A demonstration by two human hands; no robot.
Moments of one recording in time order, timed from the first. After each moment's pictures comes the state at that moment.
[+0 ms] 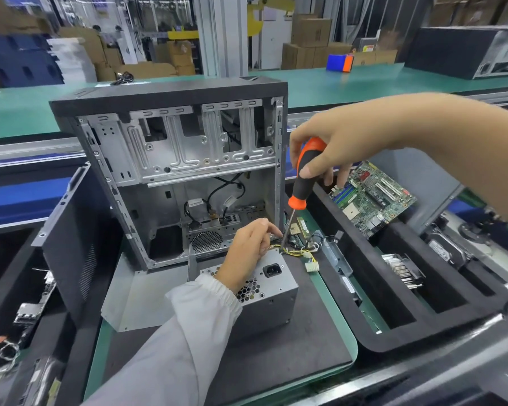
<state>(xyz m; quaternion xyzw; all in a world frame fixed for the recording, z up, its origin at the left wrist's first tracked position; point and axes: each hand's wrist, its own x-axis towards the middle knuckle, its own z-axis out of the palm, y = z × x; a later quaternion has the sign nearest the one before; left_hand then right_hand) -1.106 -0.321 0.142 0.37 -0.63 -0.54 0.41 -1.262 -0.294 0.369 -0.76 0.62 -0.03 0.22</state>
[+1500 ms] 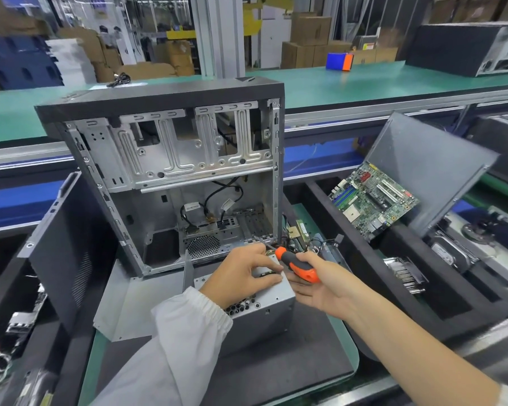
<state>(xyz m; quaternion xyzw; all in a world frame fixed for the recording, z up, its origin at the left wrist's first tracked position) -1.084 -0.321 0.135 0.29 -0.88 -0.24 0.30 -1.260 -0.262 0.141 -0.16 0.53 -0.46 0.70</state>
